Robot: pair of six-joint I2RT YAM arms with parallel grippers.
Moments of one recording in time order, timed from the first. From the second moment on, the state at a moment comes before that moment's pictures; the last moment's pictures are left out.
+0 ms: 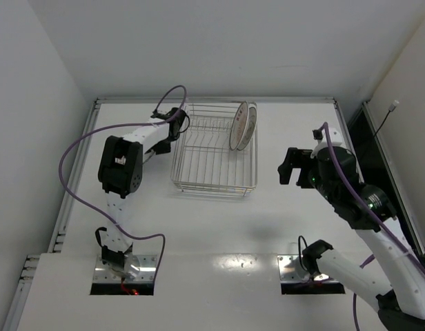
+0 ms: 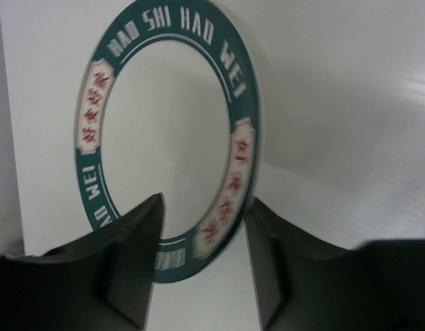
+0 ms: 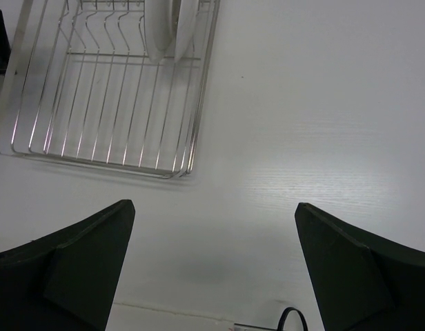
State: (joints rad) left arm -0.31 2.16 1.68 -0.84 -0.72 -0.42; right arm 0.49 0.78 1.09 -0.87 0.29 0.38
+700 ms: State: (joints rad) left arm -0.31 1.53 1.28 -0.57 -0.49 -0.49; right arm 0.43 1.55 1.54 -0.67 0.33 0.32
